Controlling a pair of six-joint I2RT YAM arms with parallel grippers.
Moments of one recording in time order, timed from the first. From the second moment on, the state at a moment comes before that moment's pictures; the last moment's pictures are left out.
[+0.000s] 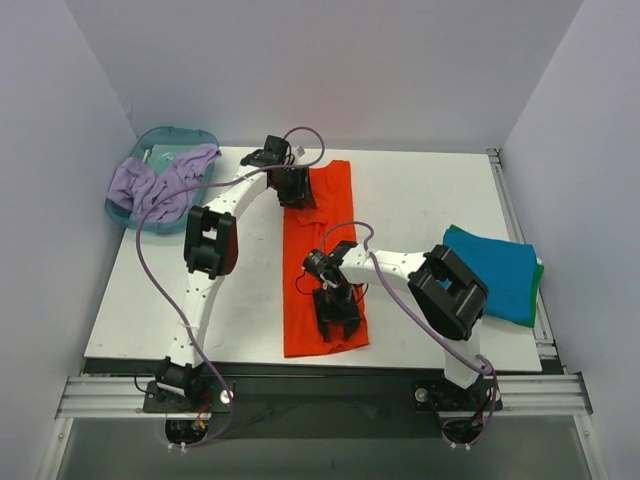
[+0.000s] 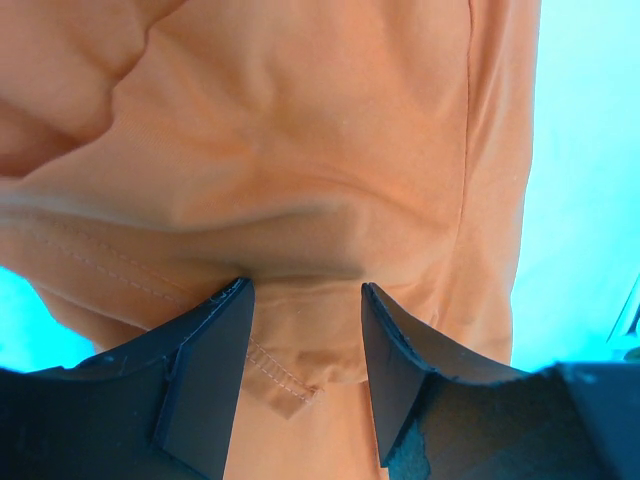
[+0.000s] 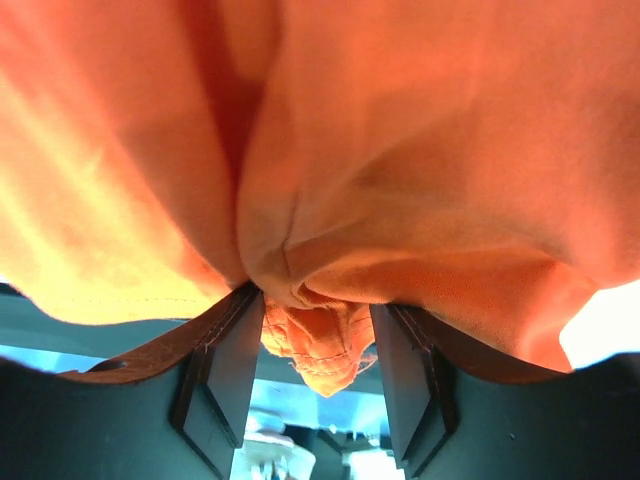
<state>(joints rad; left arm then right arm) -0.34 2.58 2.32 -0.76 0.40 -0.37 0.91 1.92 1.20 -0.92 -0.19 0.74</state>
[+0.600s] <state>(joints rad) -0.35 2.37 2.12 -0.61 0.28 -0.40 0.93 1.60 1.14 -0.85 -0.06 0.80</state>
